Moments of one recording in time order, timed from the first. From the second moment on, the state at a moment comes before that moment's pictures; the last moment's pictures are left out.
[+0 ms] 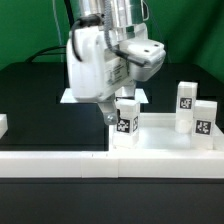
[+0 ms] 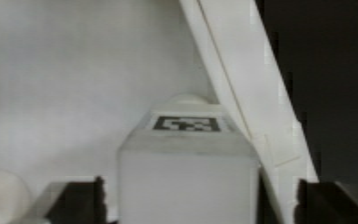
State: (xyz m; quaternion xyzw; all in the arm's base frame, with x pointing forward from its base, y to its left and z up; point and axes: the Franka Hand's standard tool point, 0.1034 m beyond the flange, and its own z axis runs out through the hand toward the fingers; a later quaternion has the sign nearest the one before) arm 0.666 -0.015 0.075 -0.63 0.77 0.01 0.06
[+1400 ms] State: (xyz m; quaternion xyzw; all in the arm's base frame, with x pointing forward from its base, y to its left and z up) arm 0.662 -0.013 0.067 -0.95 0.31 -0.05 0.01
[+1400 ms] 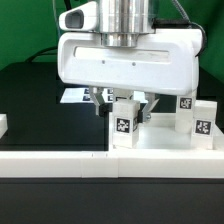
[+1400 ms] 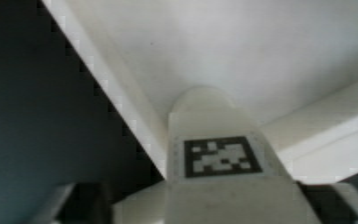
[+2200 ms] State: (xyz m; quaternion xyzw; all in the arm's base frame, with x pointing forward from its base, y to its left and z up) arm 0.664 -0.014 0.065 -0.74 0.67 -0.03 0.05
